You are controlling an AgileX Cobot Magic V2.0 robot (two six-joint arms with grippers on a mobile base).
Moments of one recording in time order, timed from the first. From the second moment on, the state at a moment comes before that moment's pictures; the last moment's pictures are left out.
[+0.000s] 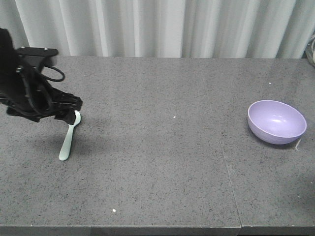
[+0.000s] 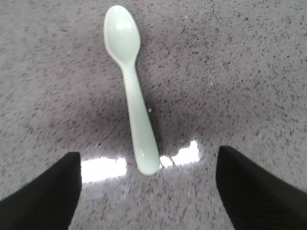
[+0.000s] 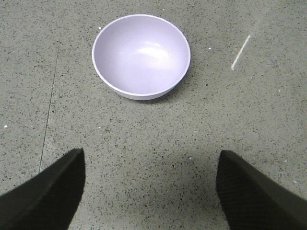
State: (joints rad) left arm -0.22 1.68 -1.47 -0.01 1.10 -0.14; right arm -0.02 0.94 -1.01 -0.06 0.97 0.05
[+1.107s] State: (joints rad) left arm -0.22 1.97 -1.56 0.04 1.04 -0.24; right arm -0.02 0.94 -1.01 -0.06 0.97 0.05
